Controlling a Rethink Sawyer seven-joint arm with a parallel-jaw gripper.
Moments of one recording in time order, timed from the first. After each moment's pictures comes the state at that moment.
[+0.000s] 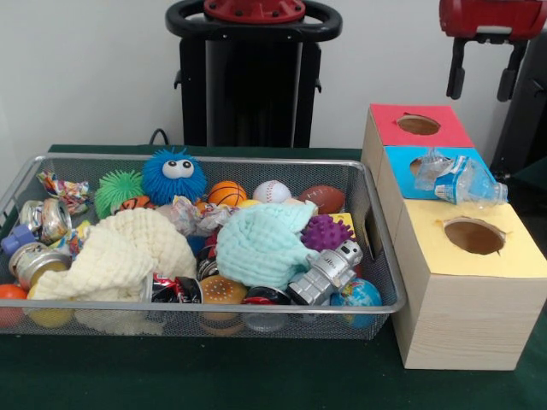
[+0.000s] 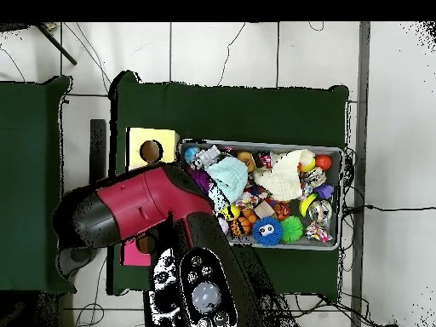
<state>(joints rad) -0.18 -0.96 0.41 1.73 -0.36 0.77 2.26</state>
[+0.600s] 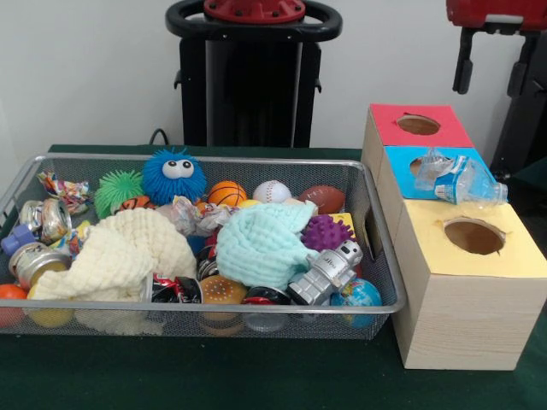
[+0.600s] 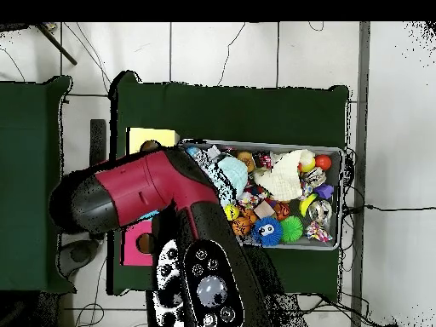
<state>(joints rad) -0.18 -0.94 0.41 1.64 -0.36 0.83 2.26</state>
